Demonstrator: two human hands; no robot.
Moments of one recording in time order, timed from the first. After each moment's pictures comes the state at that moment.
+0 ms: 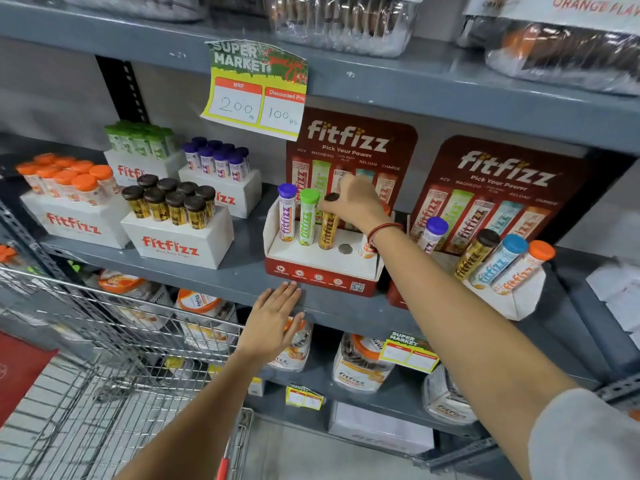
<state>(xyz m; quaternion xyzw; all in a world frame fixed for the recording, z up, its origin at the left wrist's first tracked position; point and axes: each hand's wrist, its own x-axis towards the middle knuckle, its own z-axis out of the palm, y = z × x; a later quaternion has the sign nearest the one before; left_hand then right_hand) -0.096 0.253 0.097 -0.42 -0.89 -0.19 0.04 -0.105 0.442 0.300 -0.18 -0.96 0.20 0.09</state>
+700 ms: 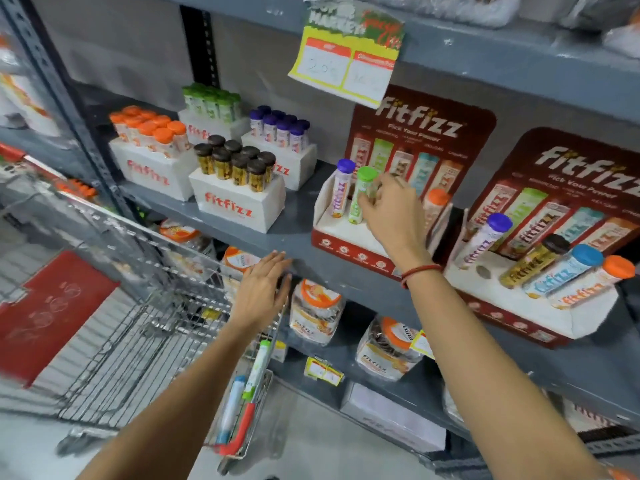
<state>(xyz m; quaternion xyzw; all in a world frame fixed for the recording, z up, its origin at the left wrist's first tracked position) -0.092 0.183 0.113 -0.28 -0.91 -0.29 0.12 -0.074 0.386 0.267 -0.14 -0.94 0.15 0.28</state>
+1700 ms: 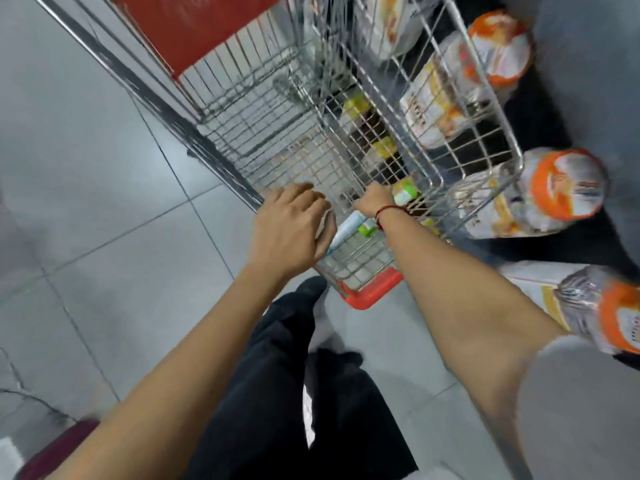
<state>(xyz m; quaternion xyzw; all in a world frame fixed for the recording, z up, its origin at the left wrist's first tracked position) 0.028 0.013 -0.008 -0.03 -0.98 -0.18 0.00 -0.098 0.146 -0.126 0.01 -0.92 0.09 -0.38</state>
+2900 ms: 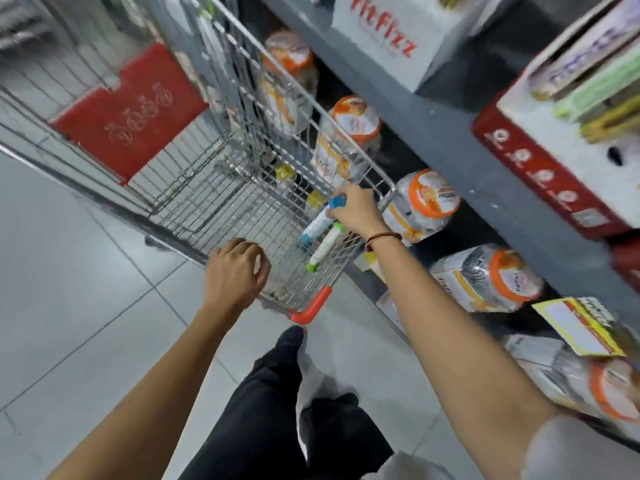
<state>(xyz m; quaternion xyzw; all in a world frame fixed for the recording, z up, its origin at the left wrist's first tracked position) 0.028 0.016 -0.006 -0.03 -0.99 -0.14 -0.03 -0.100 0.216 0.025 -0.04 -0.93 0.30 -0.20</state>
